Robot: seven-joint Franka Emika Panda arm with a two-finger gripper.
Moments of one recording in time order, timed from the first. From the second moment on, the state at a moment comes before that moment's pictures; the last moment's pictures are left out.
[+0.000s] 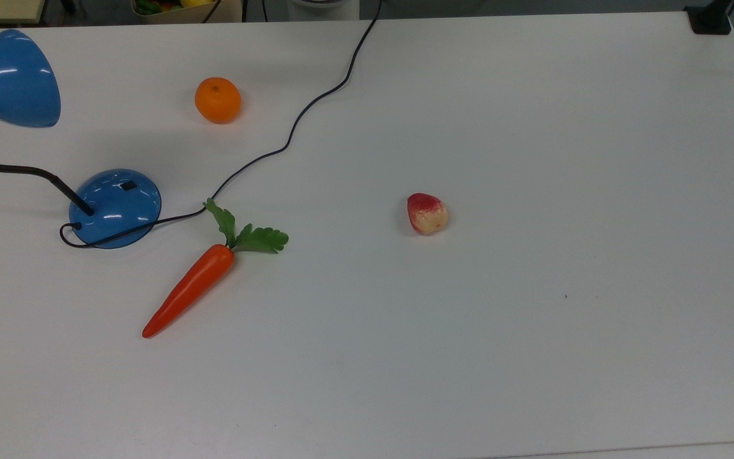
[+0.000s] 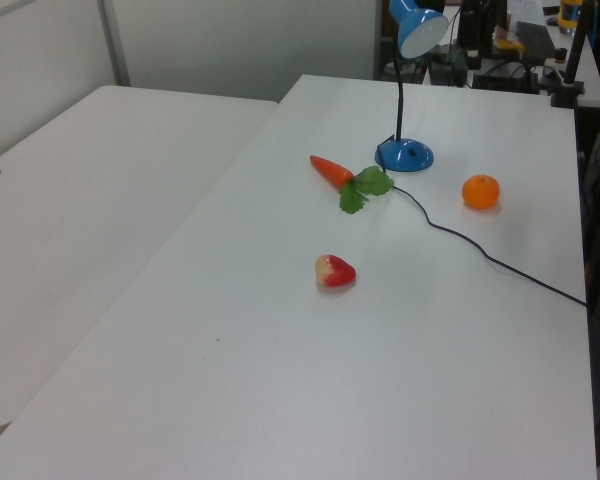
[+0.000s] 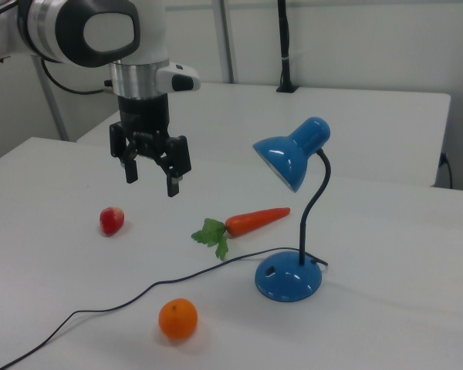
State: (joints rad) arm -0.05 0.01 -0.15 -1.60 -0.01 1.47 -0.17
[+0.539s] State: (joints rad) arm -0.11 0.01 -0.15 -1.60 0.01 1.47 -0.19
